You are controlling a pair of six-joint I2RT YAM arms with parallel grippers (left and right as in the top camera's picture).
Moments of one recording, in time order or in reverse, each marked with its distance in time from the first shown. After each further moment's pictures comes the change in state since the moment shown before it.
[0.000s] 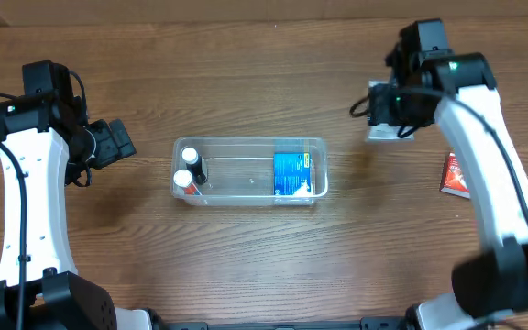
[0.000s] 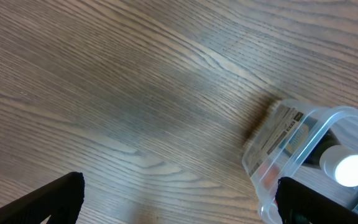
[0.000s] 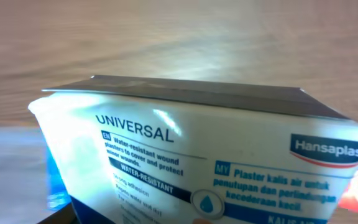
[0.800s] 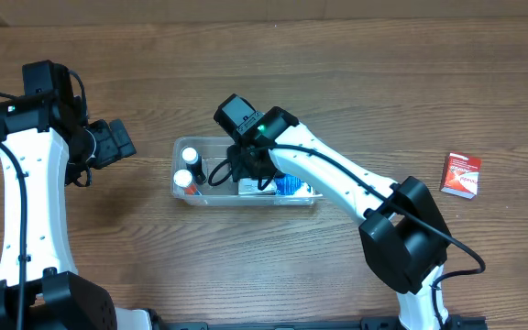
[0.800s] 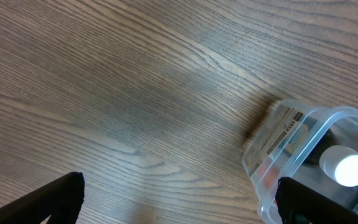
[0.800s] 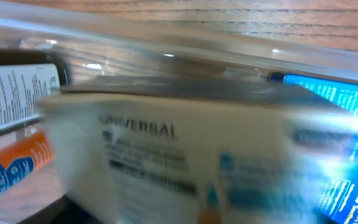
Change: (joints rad) left arm 0.000 0.000 0.000 -0.001 0.000 0.000; right arm 0.569 0.380 0.012 0.187 0.019 0.444
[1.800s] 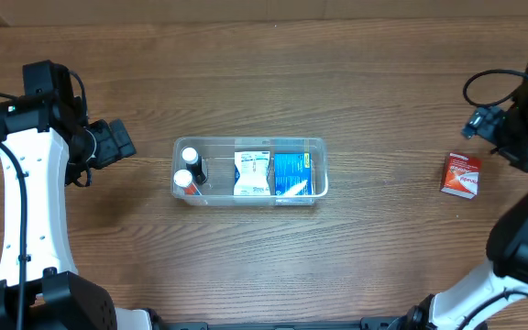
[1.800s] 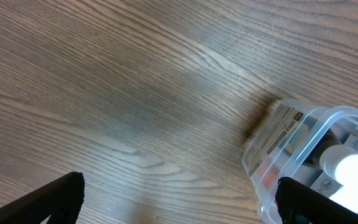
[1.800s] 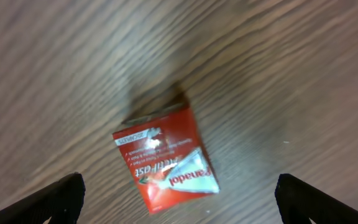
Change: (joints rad) left arm 0.000 0.000 0.000 0.000 0.000 0.000; right arm -1.178 -0.126 -0.093 -0.142 0.087 -0.433
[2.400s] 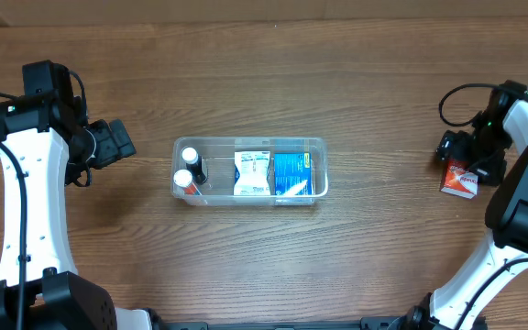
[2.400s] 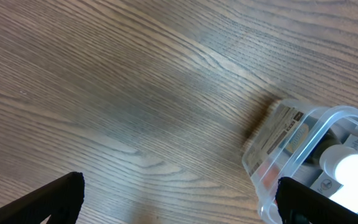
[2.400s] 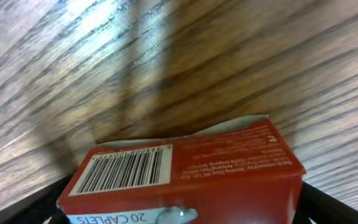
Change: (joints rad) left arm 0.000 0.000 0.000 0.000 0.000 0.000; right arm 0.007 0.190 -0.091 0.092 -0.077 -0.091
